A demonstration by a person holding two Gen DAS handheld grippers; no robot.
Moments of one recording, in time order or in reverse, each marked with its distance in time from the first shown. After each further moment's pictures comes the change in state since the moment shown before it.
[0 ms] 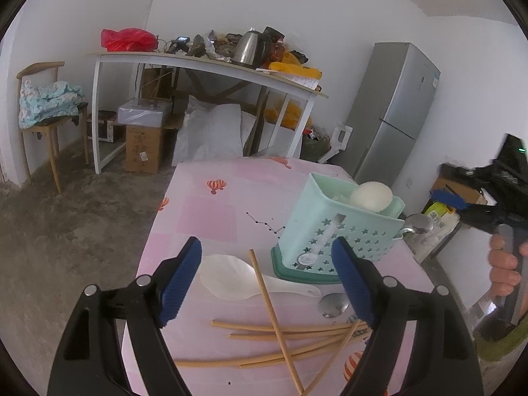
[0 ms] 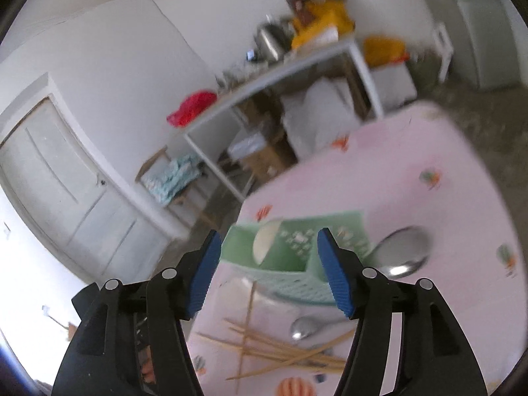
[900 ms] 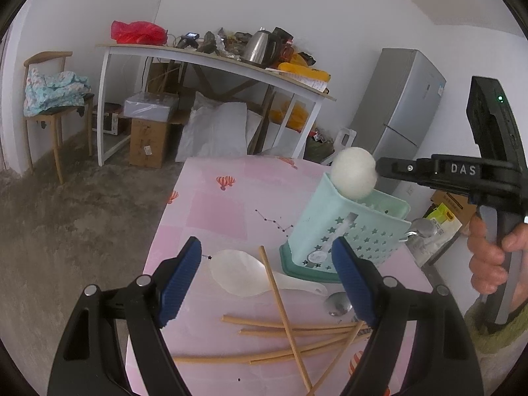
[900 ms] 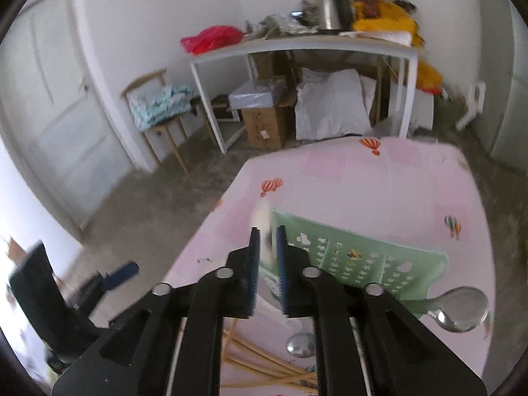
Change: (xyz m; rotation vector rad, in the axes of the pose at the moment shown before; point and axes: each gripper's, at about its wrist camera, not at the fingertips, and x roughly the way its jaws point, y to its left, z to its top) left arm -0.003 0.010 -0.002 -0.041 0.005 0.007; right arm 0.054 0.104 -0.018 -0.429 0.090 -0.176
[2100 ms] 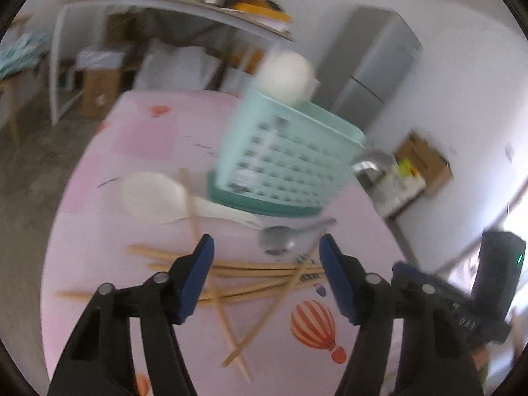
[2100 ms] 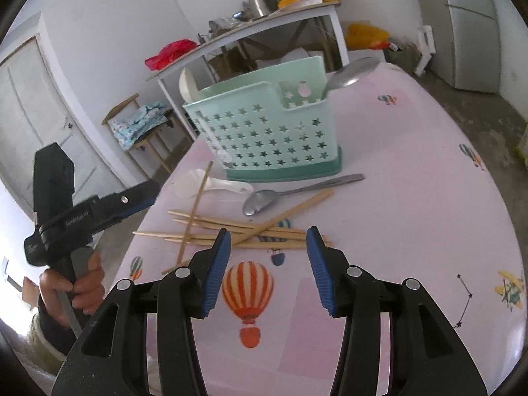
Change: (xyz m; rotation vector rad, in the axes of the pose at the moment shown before) left arm 0.042 -0.058 -0.050 0.040 0.242 -0.190; right arm -0.048 -0.058 -0.181 0.284 -0.045 -0.044
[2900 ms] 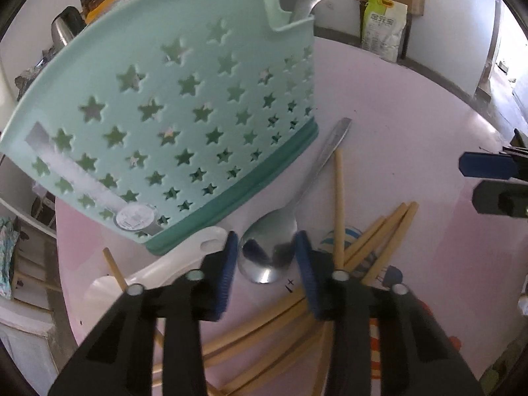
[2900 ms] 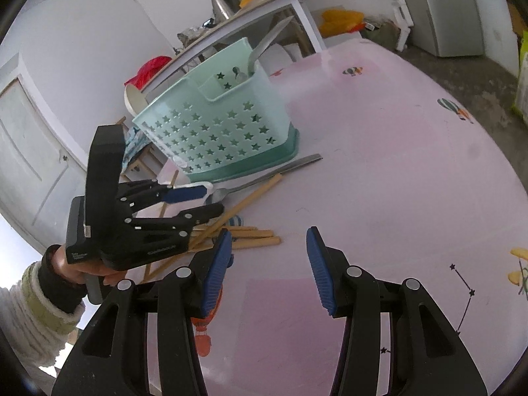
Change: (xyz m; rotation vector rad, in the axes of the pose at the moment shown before) left arm 0.139 -0.077 0.003 0.691 0.334 0.197; right arm 0.010 -0.070 -0.023 0.154 -0.006 0.052
